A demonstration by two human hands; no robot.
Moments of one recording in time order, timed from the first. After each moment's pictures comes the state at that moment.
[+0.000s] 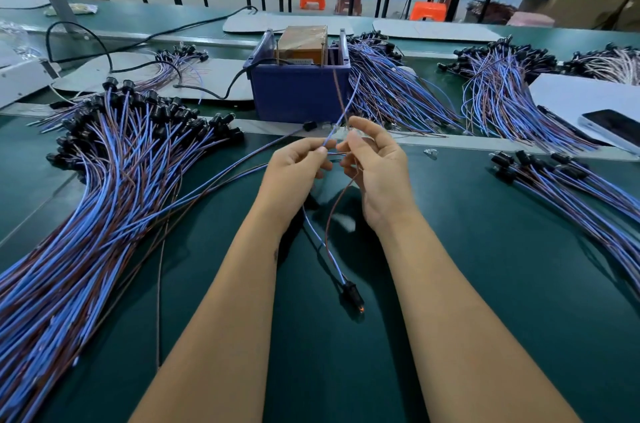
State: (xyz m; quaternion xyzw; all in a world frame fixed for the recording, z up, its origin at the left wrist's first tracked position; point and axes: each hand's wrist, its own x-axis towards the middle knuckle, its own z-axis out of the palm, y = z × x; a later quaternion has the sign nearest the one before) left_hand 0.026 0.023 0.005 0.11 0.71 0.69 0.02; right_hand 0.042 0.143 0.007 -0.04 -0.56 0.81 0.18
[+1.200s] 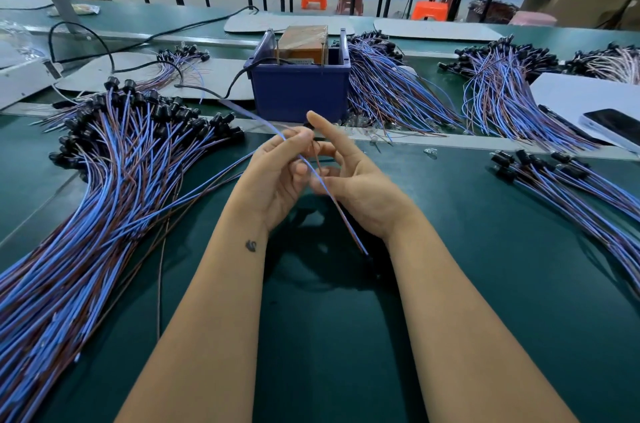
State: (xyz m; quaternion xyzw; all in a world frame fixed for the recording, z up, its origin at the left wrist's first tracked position) left_hand 0.024 0.003 0.012 0.14 0.44 0.88 0.16; right_hand 0.051 0.147 0.001 0.20 -0.63 0.75 -0.03
